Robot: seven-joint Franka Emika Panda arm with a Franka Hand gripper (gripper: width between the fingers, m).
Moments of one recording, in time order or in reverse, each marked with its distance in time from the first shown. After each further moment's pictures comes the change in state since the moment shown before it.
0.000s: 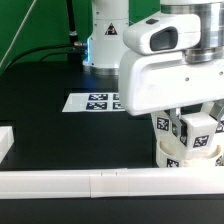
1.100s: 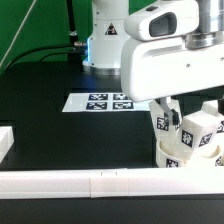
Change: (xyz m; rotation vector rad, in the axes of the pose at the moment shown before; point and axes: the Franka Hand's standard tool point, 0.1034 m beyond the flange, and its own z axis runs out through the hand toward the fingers) arm -0.011 -0.007 -0.013 0.024 0.009 -0.137
